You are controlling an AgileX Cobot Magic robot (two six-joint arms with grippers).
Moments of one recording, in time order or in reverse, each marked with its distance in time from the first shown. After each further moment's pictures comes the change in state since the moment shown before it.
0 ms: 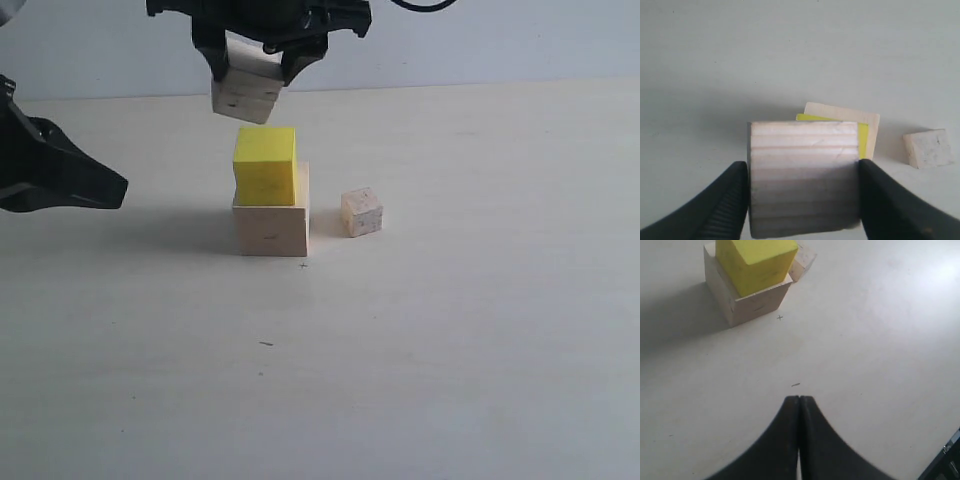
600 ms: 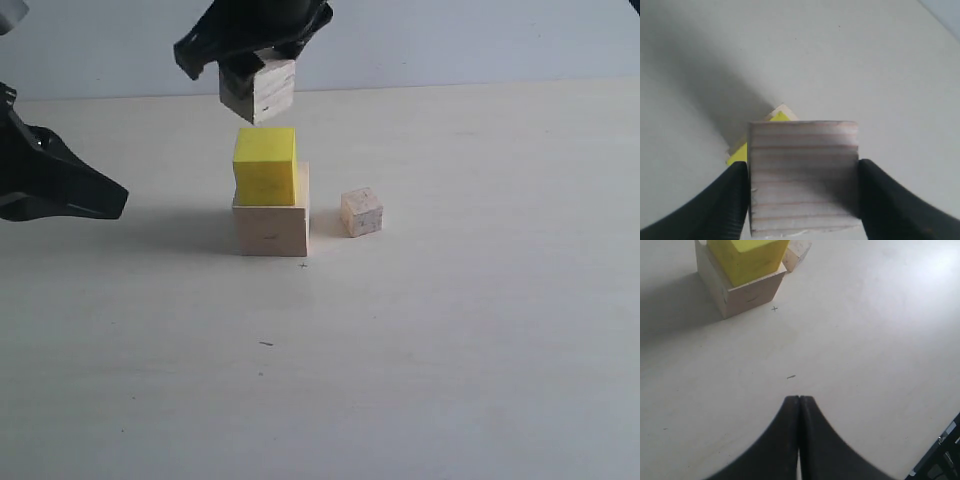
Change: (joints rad) left arm 0.000 0.000 0.000 0.000 0.032 0.002; right arm 0.000 0.006 -0.004 -0.054 0.002 -0.708
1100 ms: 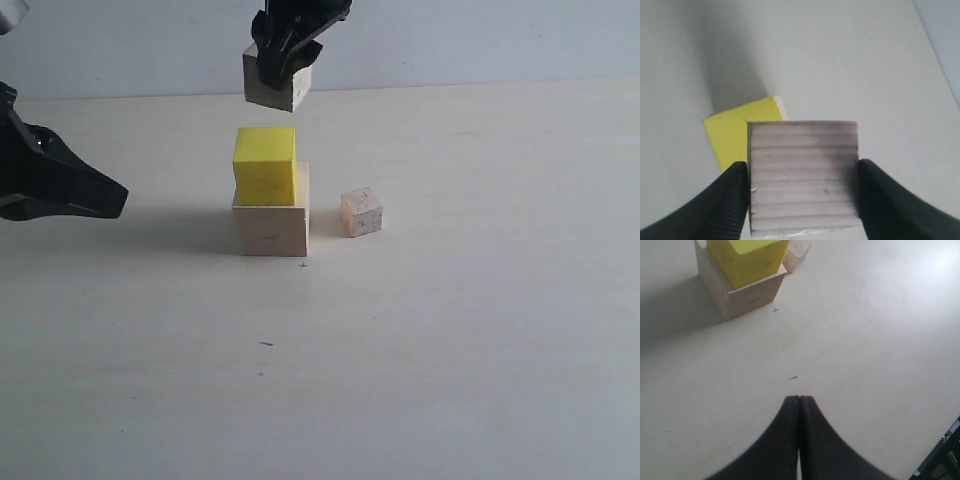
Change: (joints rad) left arm 0.000 0.000 0.000 0.000 -0.002 0.016; right arm -0.139 -0.006 0.000 0.248 0.002 -0.601
